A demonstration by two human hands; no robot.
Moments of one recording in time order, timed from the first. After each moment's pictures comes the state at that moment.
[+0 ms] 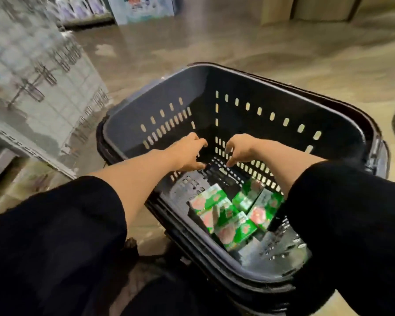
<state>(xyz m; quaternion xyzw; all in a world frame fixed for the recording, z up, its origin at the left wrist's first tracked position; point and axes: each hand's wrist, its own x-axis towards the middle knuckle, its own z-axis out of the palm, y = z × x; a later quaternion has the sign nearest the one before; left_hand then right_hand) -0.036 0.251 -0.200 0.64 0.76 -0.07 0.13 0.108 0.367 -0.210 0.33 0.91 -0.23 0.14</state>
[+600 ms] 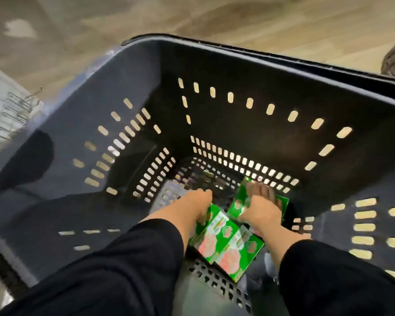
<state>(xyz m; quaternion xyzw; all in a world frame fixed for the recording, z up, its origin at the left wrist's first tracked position) -0.024 0.326 -0.381 0.64 0.64 -0.28 0.31 0.152 0.348 -0.413 0.65 0.68 -0.30 0.12</state>
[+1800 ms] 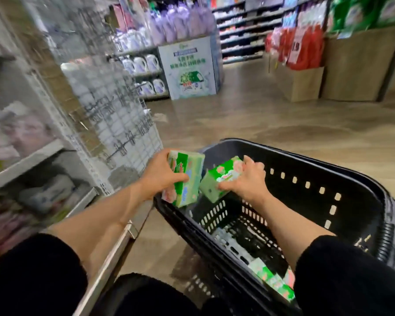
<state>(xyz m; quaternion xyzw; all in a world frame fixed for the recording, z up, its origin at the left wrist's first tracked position) -0.102 0.124 -0.058 0.41 0.82 0.39 0.10 0.054 0.272 -0.125 0.40 0.78 -0.41 -0.25</state>
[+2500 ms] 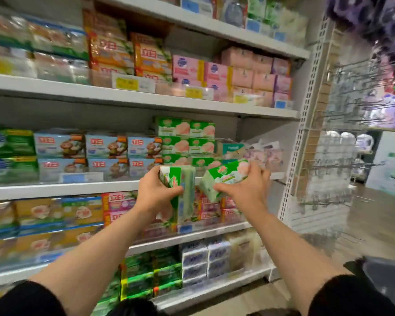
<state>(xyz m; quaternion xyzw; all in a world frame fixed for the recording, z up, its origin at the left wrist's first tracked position) -0.014 -0.363 0.015 -0.03 0.81 0.50 -0.30 -0.059 -0.153 0.025 -0.06 0.83 -0.46 -0.32</state>
